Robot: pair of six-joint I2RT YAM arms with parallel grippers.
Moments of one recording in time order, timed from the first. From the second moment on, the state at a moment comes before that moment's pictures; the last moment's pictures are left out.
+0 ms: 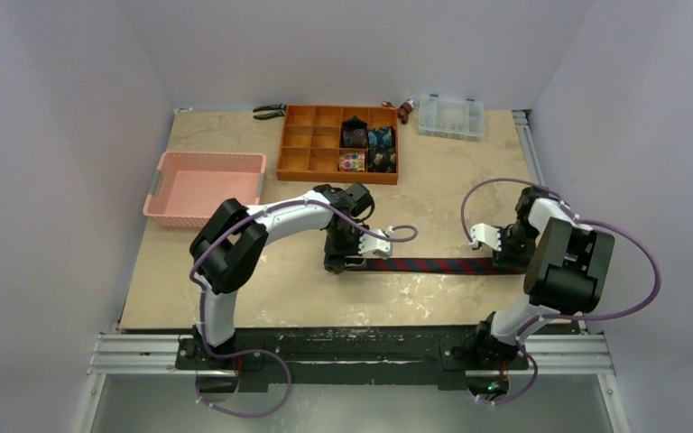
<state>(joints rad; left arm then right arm) -0.81 1.97 1.39 -0.89 0.28 0.86 -0.36 1.63 0.91 -0.85 0.04 -1.79</state>
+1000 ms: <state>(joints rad) -0.55 1.36 0.88 -0.38 0.56 0.40 0.10 1.49 0.80 -0.86 -0.16 -1.43</state>
